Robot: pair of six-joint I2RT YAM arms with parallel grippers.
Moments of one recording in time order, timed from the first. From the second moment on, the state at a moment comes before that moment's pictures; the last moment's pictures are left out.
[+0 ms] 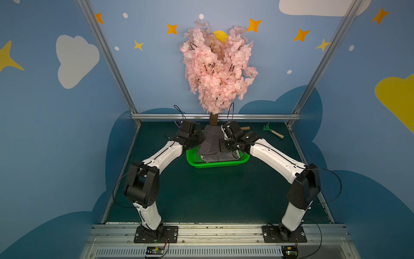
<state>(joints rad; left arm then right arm) -0.36 1.79 1.37 -0.25 0.17 -0.84 0.70 1.80 1.64 -0.74 0.08 0.41</state>
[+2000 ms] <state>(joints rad) -0.10 1.29 0.73 -0.11 -0.20 -0.20 0.07 1.23 0.99 -0.49 0.12 0.15</state>
